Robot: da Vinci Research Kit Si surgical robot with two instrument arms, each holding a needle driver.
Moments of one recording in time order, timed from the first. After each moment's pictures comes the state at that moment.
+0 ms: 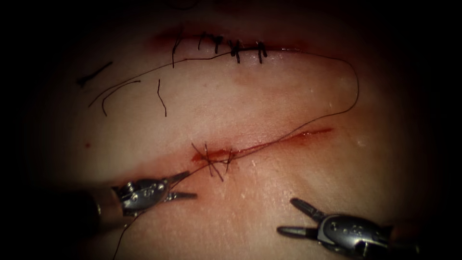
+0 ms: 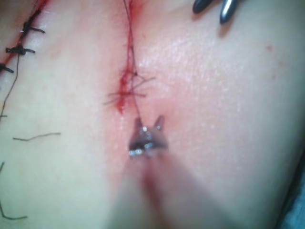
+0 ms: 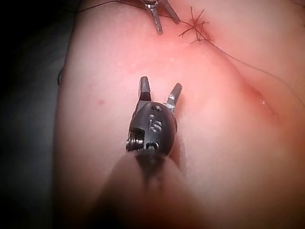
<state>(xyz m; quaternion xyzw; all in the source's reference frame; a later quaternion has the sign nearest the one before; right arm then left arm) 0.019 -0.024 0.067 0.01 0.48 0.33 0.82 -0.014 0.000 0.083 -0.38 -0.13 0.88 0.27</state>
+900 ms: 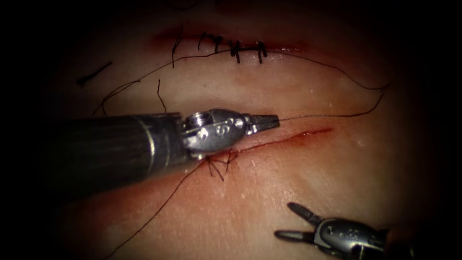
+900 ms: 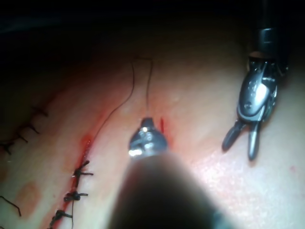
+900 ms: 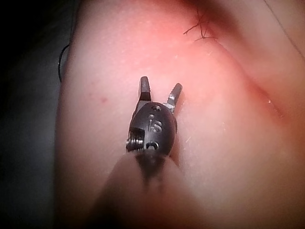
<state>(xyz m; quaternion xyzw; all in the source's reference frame) 0.019 -0.025 0.068 0.01 0.48 0.33 0.81 -0.029 0.017 0.065 -0.50 -0.12 0.84 0.18</state>
